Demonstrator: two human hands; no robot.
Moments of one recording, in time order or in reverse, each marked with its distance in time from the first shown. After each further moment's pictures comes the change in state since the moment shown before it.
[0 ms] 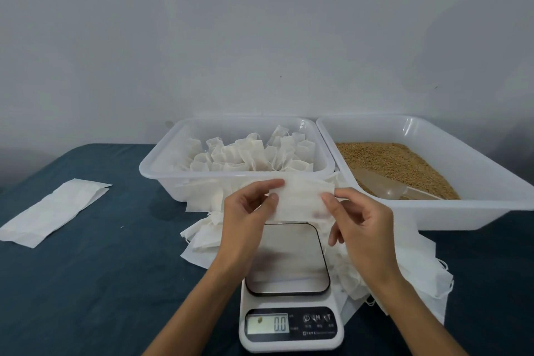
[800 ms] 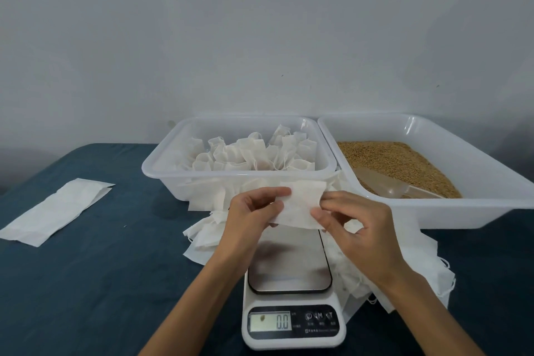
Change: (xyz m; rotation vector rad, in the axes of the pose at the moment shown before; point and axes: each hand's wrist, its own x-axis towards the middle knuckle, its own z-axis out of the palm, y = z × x) left_hand 0.006 -0.006 -0.008 0.015 -0.122 -0.155; right_hand 0.005 -0.008 -0.003 -0.211 -0.144 -0.358
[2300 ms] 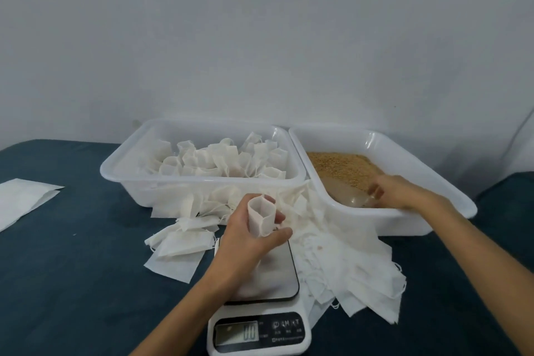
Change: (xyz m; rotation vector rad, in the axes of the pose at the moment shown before) left_hand -0.019 -0.005 0.024 0.155 -0.135 0.107; right_hand 0.087 0.113 -0.144 -0.988 -0.793 0.842
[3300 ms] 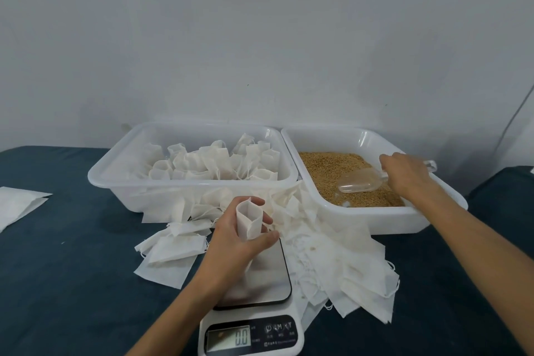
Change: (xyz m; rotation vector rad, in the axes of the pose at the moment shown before) left_hand 0.000 0.005 -0.001 -0.027 0.020 -0.016; right_hand 0.039 0.044 -0.002 -0.511 0.466 0.085
